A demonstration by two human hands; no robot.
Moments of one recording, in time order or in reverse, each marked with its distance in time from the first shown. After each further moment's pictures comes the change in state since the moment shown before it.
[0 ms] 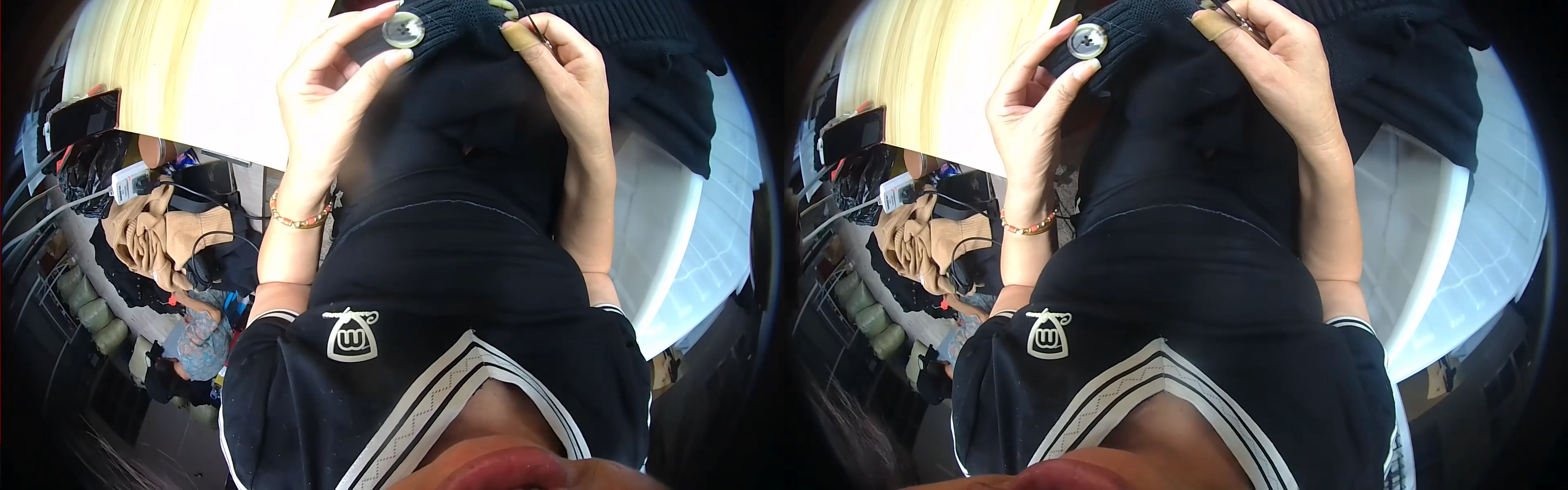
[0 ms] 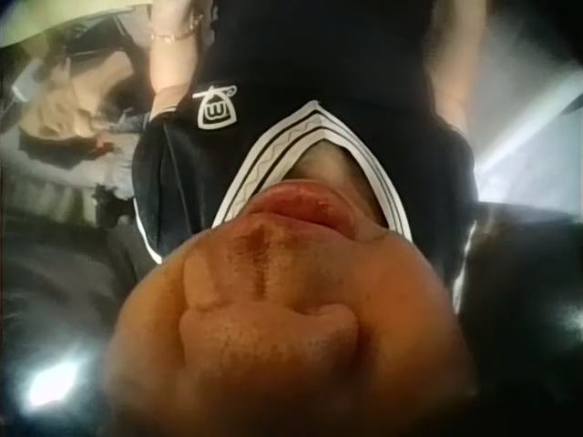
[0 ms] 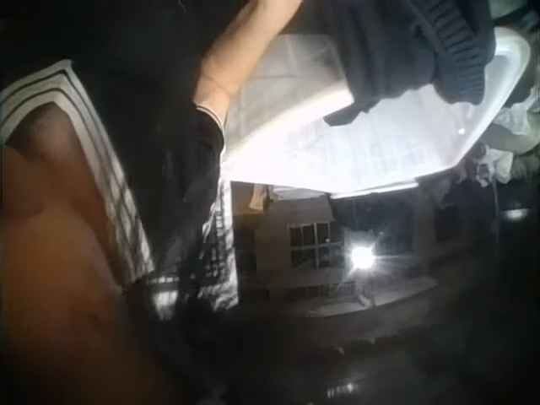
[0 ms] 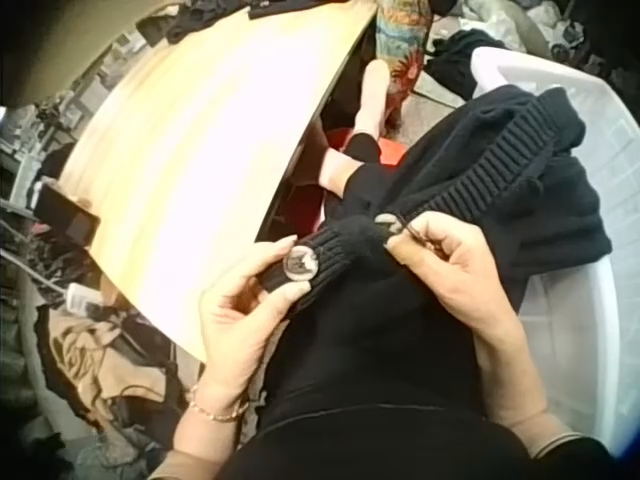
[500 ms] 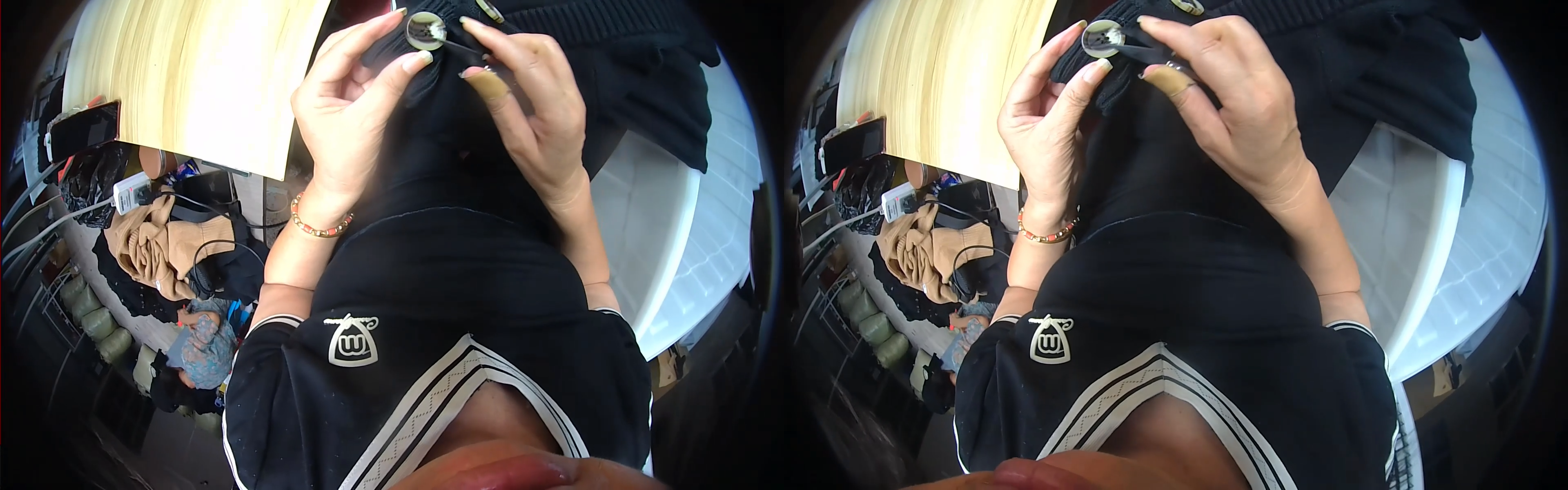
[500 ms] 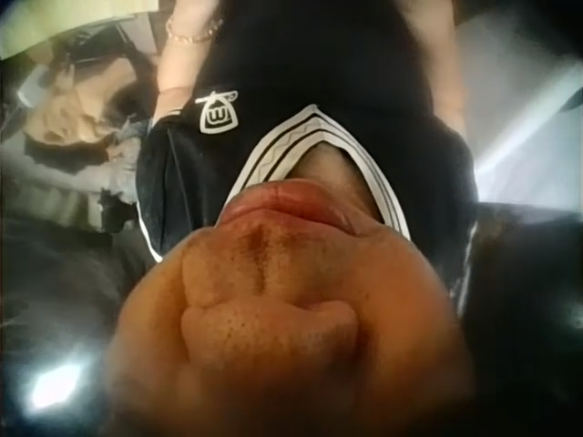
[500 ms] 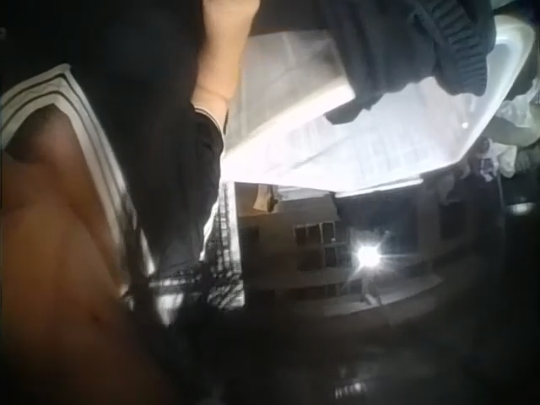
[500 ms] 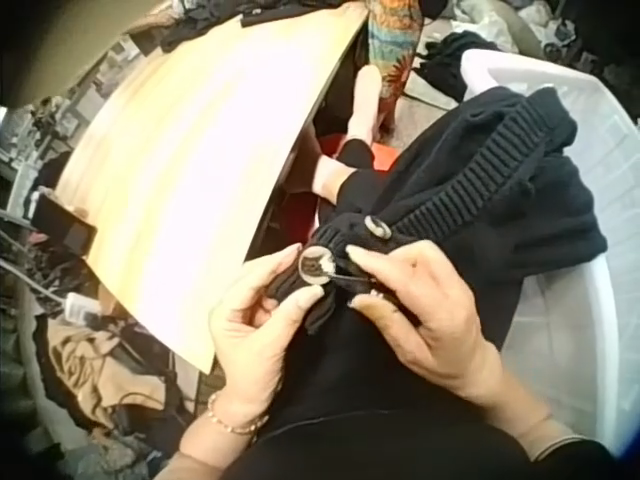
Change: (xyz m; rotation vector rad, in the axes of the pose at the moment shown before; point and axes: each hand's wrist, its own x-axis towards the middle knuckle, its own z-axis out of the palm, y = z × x) left_hand -0.006 0.006 0.029 -0.144 0.074 -0.014; right_hand -0.020 -0.033 0.034 -0.397 0.129 -0.574
